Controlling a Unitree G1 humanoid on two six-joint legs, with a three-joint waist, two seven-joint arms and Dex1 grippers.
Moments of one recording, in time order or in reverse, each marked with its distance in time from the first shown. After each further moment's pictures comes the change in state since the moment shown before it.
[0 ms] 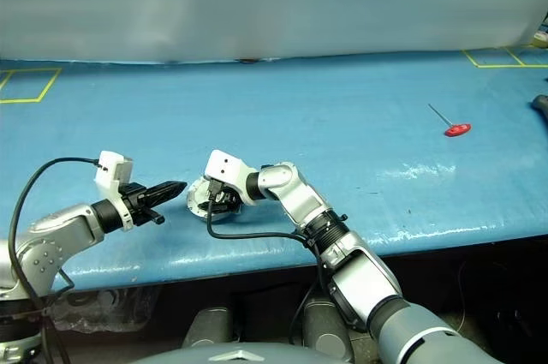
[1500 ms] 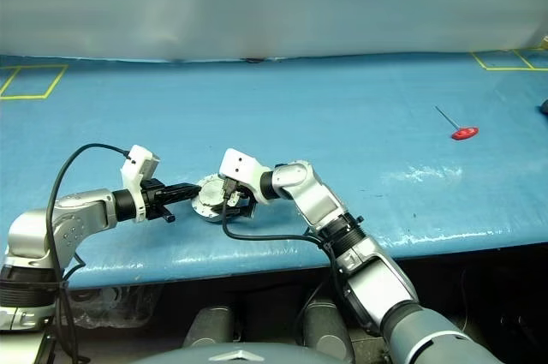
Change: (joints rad) left arm -0.136 0.029 -0.151 0.123 0.189 0.021 -0.167; right arm 0.072 -0.127 -0.003 -0.224 0.015 0.146 0.052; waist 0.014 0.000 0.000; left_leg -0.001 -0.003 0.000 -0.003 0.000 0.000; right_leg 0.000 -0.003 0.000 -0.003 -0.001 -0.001
